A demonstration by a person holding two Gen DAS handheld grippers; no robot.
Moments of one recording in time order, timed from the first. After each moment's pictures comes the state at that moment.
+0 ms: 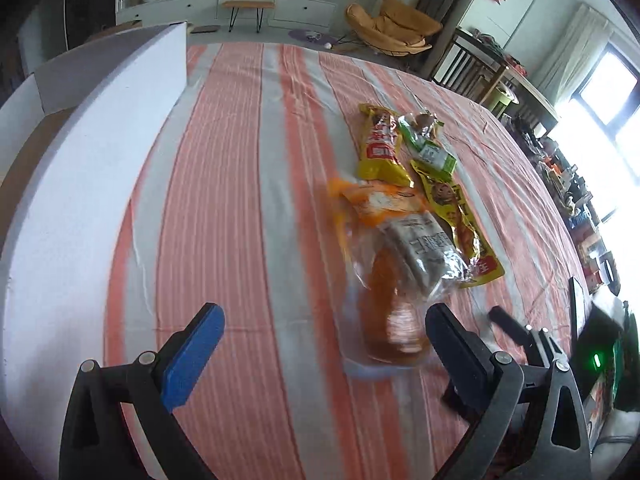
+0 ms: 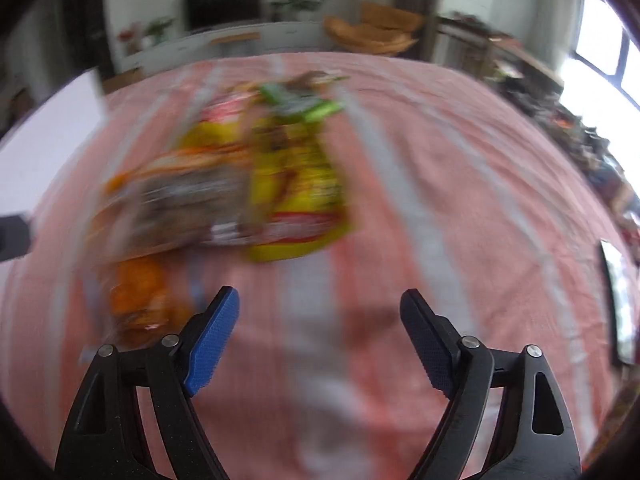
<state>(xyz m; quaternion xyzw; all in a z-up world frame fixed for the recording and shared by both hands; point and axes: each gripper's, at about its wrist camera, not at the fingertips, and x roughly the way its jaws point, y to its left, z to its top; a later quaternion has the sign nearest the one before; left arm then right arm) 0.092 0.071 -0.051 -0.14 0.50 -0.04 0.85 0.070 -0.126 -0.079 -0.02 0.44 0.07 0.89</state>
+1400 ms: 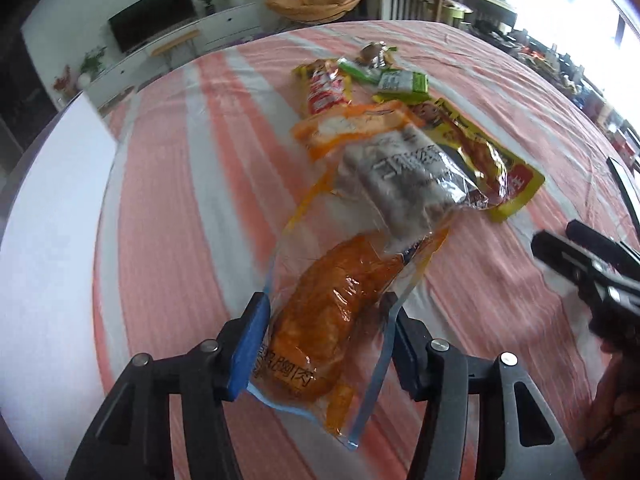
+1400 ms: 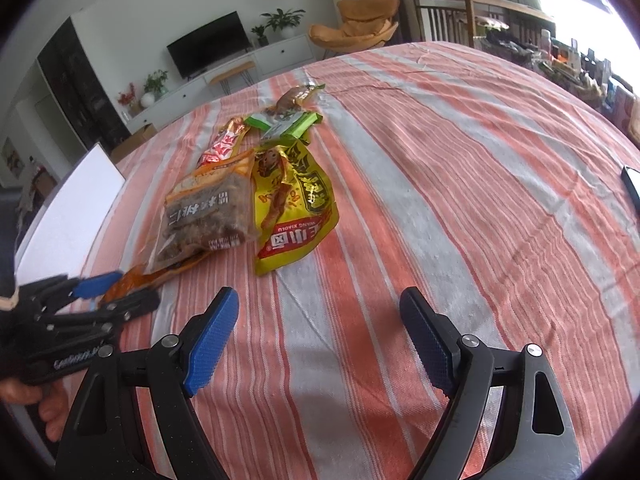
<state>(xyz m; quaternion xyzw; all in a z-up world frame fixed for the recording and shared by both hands) 0.108 0.008 -0.096 0.07 0.51 -0.08 0.85 0.064 -0.178 -0.075 0.12 0.41 0.06 0.90</state>
